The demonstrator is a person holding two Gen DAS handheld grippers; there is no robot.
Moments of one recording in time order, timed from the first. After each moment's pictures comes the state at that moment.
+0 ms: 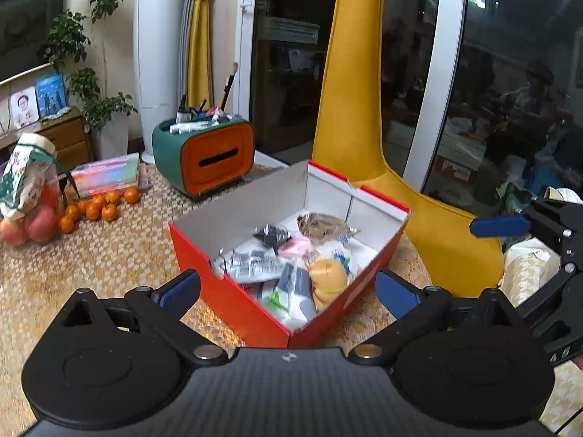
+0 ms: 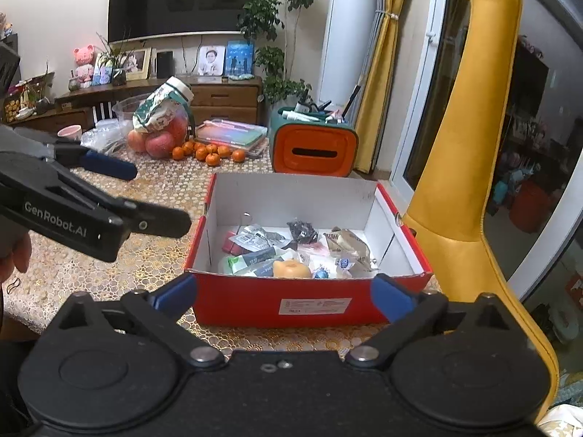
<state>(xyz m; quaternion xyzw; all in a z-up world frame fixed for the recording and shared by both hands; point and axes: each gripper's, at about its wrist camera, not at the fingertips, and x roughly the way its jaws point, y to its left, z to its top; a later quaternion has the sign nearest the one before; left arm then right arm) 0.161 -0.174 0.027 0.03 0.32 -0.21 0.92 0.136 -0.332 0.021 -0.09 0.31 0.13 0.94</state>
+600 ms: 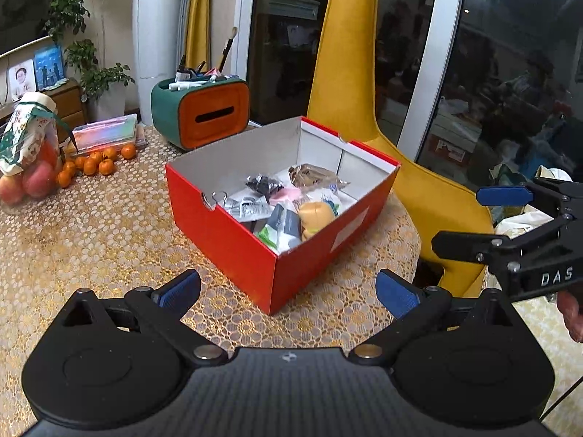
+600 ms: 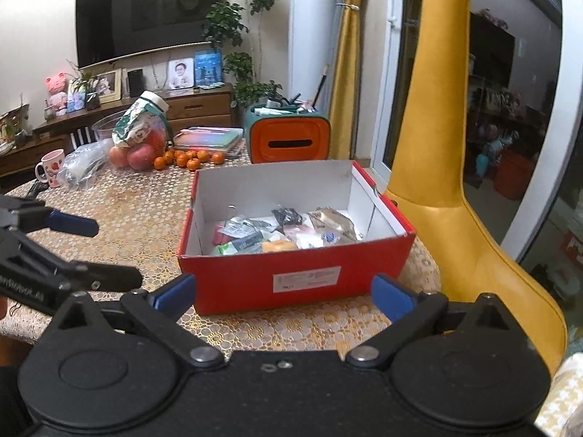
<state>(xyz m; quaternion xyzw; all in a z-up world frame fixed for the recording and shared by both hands) 0.125 -0.164 0.000 0.03 0.35 -0.22 0.91 0.110 -0.348 0.009 -0.03 0.31 0.09 0.94</state>
